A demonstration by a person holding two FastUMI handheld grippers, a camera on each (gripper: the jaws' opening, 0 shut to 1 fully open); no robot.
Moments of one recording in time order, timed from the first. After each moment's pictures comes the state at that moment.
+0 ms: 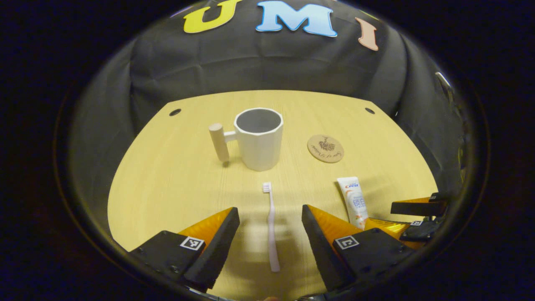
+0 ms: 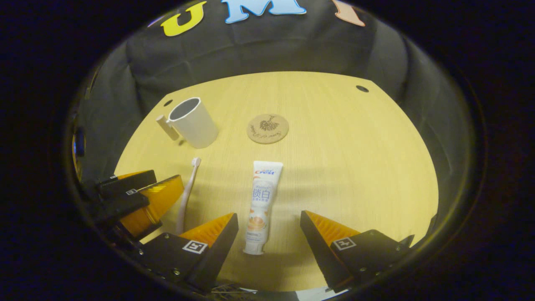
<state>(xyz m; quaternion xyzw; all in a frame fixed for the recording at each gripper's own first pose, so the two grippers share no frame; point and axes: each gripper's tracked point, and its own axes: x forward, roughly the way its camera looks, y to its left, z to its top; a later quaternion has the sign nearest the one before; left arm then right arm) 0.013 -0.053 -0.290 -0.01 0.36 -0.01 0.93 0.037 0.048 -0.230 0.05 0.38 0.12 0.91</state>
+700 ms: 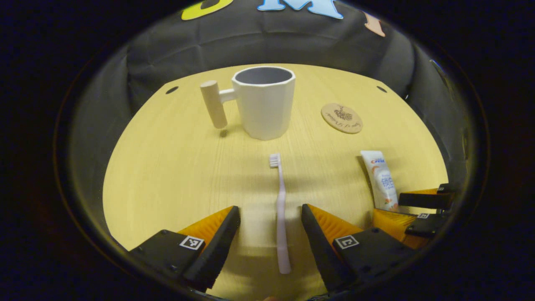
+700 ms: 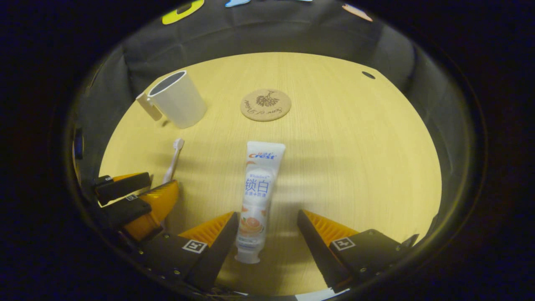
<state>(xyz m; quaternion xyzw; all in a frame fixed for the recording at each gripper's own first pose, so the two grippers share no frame) 0.010 -0.040 -0.343 0.00 0.42 0.01 0.91 0.047 0.054 -0.271 0.02 0.43 0.11 0.89</state>
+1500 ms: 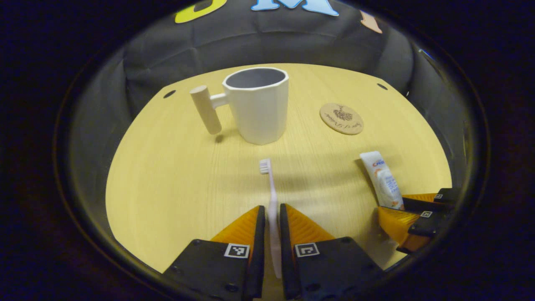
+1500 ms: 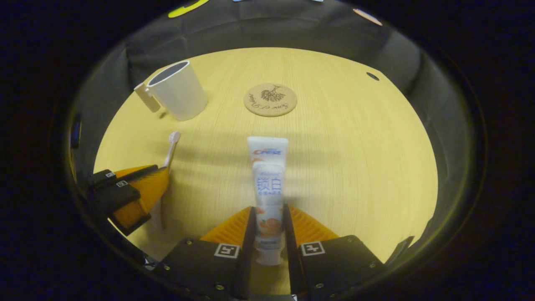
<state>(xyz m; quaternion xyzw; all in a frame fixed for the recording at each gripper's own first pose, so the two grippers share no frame) 0.019 -0.046 -0.344 0.01 0.43 0.02 0.90 0.048 0.061 -0.270 0.00 0.45 0.10 0.89</state>
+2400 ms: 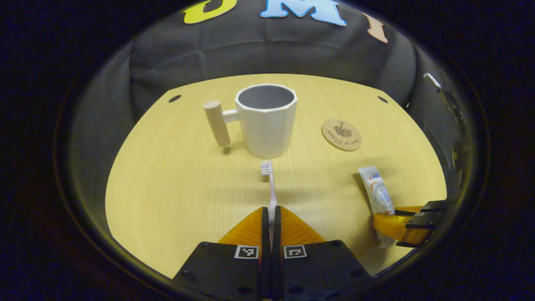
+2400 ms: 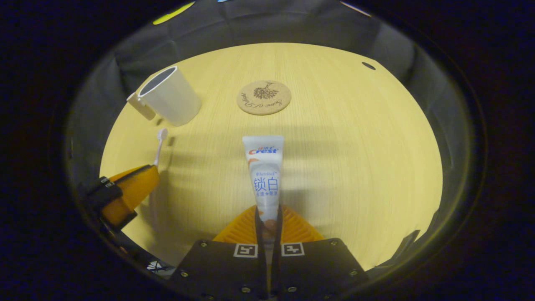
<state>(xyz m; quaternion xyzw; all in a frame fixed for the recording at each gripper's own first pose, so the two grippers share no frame) 0.028 -0.039 -0.304 0.00 0.38 0.01 0.92 0.050 0.059 -0.267 0.03 0.47 0.10 0.88</state>
